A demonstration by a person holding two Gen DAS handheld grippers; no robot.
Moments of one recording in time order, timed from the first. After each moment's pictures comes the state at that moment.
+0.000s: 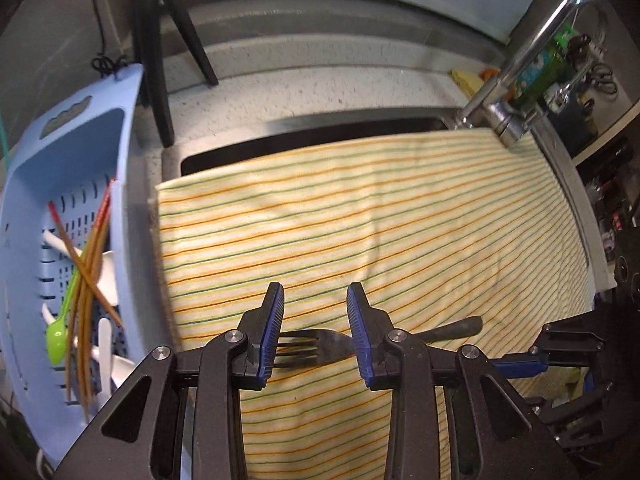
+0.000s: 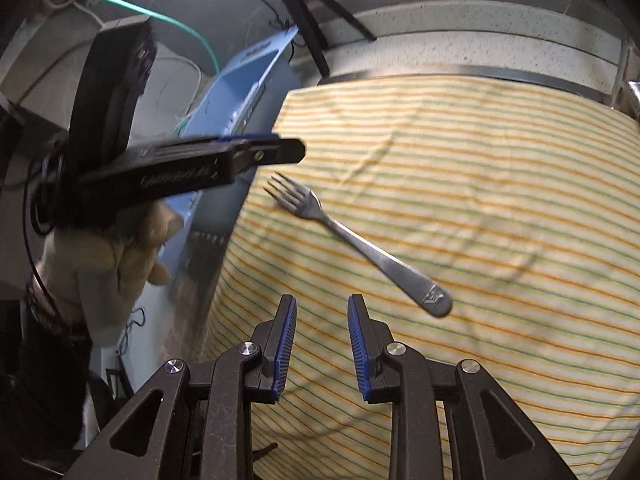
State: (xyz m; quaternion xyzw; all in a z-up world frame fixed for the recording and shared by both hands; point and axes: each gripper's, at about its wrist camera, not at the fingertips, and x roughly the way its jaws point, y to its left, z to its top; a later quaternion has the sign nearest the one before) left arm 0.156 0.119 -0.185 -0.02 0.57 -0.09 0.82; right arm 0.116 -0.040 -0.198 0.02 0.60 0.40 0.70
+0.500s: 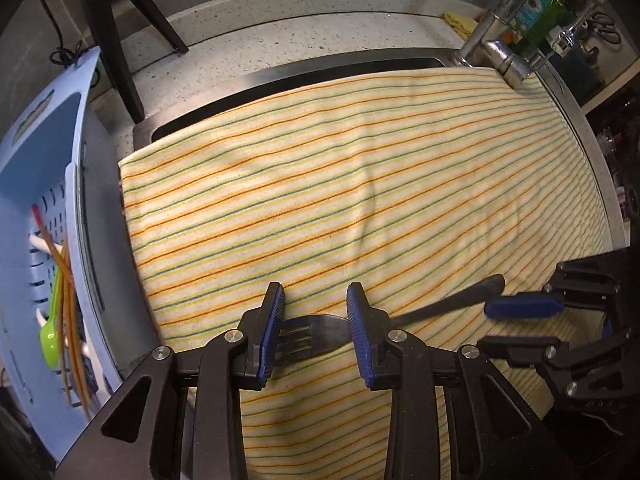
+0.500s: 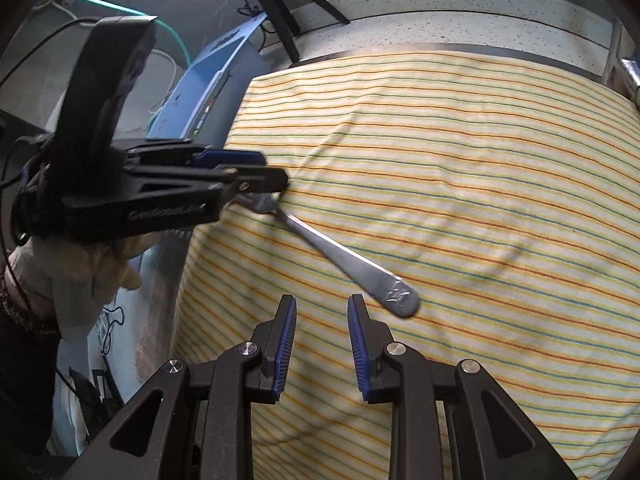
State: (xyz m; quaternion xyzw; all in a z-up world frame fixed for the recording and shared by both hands) left arm 0.150 0.102 -0.208 0.04 0.61 -0.11 0.78; right arm 0.133 -0.051 -0.218 0.01 0.61 0.37 0.70
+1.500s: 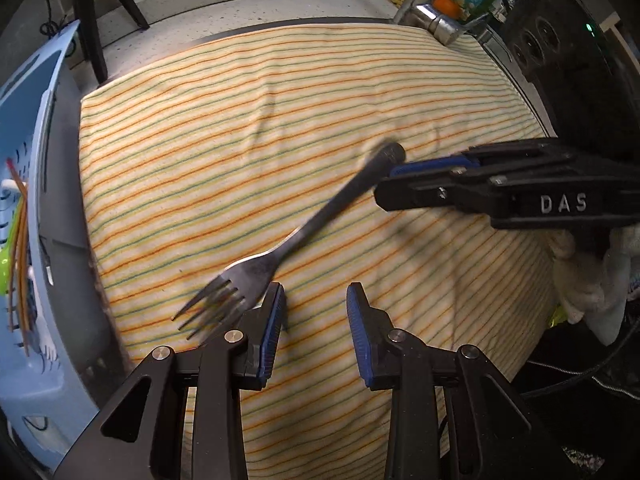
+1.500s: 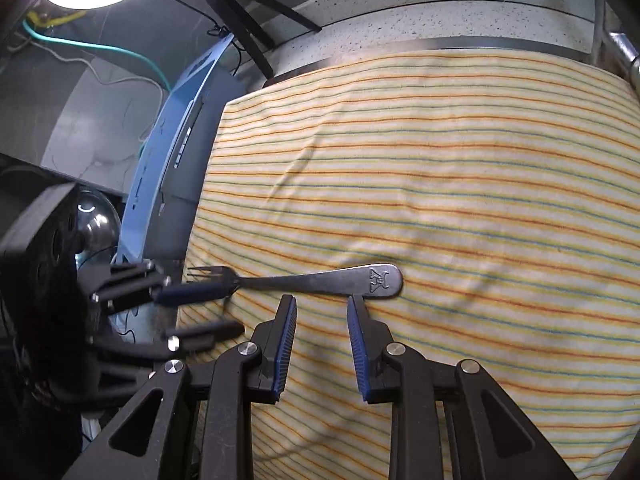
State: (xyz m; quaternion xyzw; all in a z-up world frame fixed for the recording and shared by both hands) left arm 0.076 0.076 -0.210 0.01 0.62 -0.16 0.77; right arm 0.158 -0.061 -0.222 0.06 0.62 0.36 0.69
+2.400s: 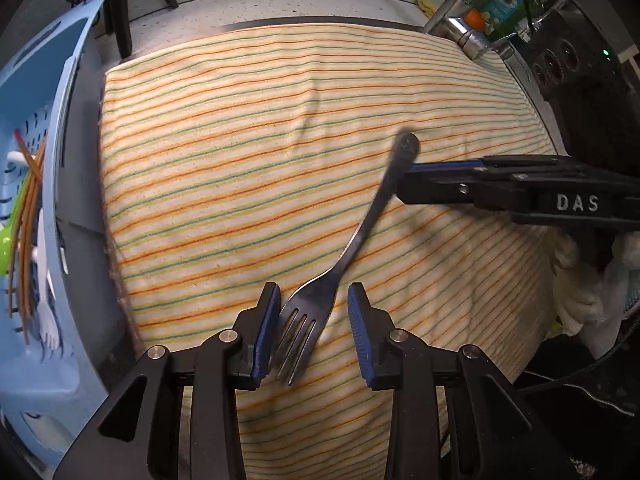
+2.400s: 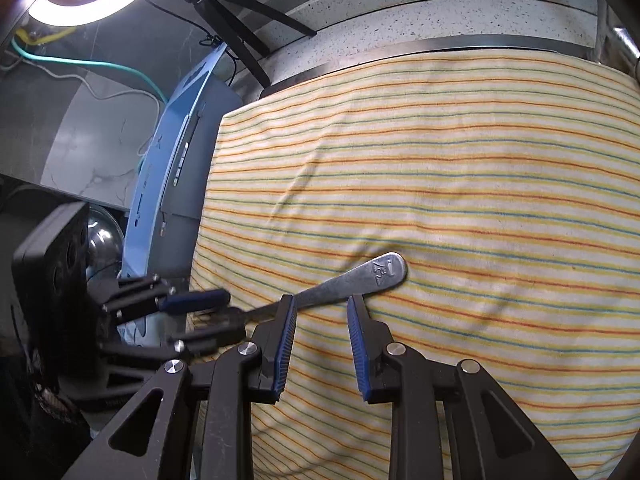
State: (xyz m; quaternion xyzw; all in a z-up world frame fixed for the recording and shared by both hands) left arm 0.083 0.099 -0.211 -0.04 0.63 -0.15 0.76; right arm 0.167 -0.057 -0.223 0.08 0.63 0.35 0.69
